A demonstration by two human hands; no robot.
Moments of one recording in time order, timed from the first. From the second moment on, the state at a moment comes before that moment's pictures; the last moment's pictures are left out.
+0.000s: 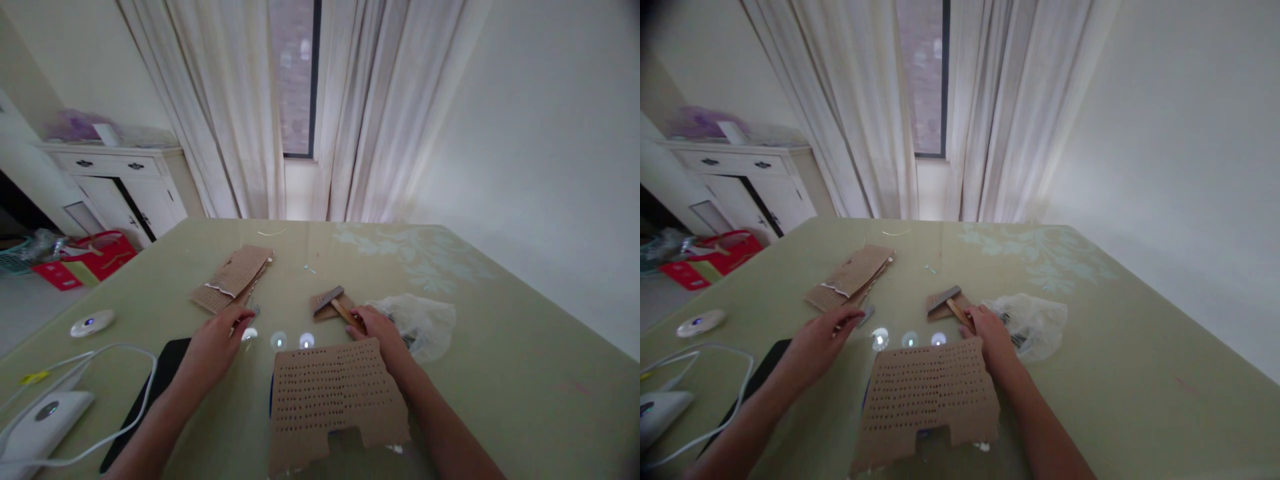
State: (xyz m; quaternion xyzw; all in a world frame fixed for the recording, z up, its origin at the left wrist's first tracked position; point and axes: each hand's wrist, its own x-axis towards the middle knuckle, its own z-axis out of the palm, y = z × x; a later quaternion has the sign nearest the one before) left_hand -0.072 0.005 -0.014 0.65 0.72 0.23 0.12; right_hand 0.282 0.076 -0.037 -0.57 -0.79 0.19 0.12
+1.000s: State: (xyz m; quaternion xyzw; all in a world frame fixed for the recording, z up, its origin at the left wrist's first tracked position) left_hand -0.007 -0.039 0.000 0.63 0.53 0.45 0.36; right_hand 0.280 0.077 -0.038 -0.58 -0.79 0.17 0.10
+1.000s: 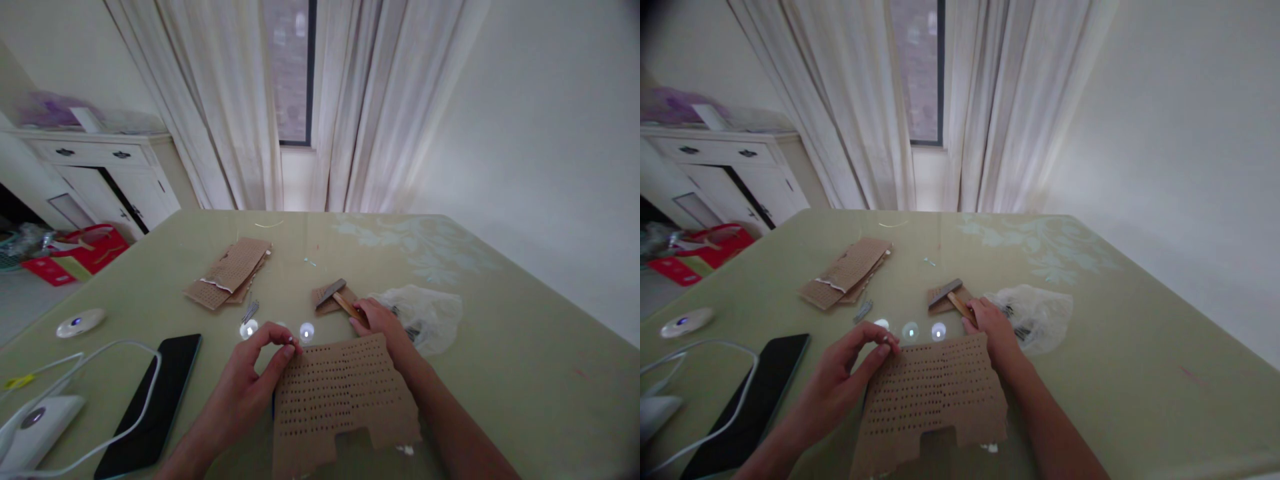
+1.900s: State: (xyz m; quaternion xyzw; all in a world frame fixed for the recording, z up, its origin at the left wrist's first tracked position) left_hand -0.003 -0.040 -0.012 0.68 0.52 0.44 0.27; right_hand 0.280 0.075 -0.019 -0.57 -0.81 0.16 0.07
